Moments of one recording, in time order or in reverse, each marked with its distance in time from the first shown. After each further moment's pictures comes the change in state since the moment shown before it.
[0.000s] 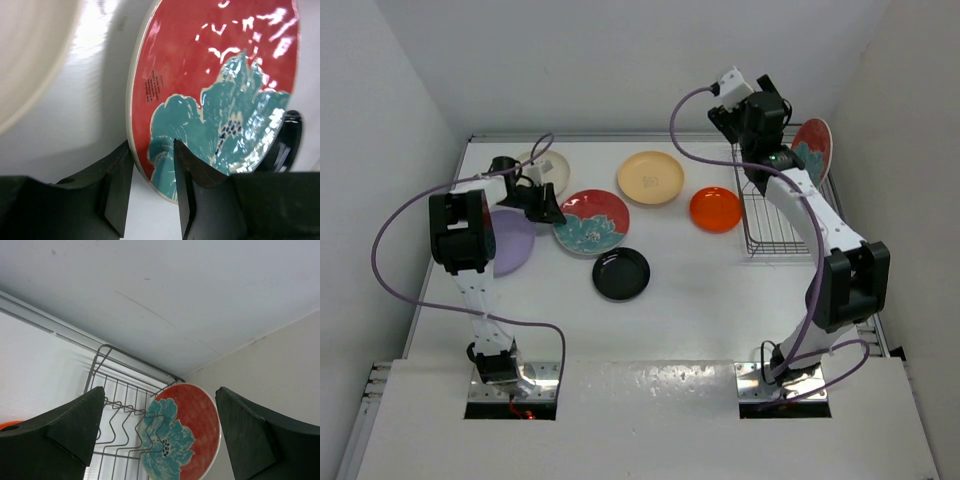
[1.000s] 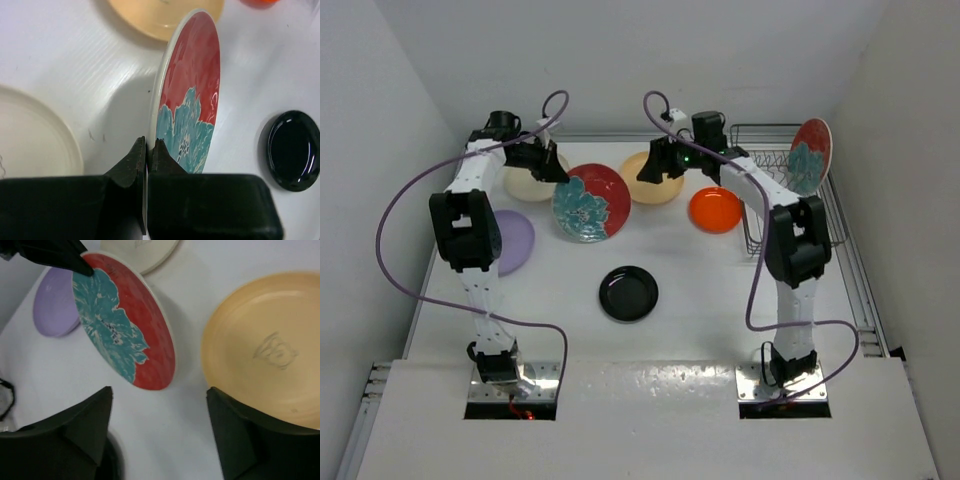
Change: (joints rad) left arm -0.045 0.034 0.437 -0.281 0.219 0.411; right arm 0.097 0.383 0.192 -0.219 -0.965 0.738
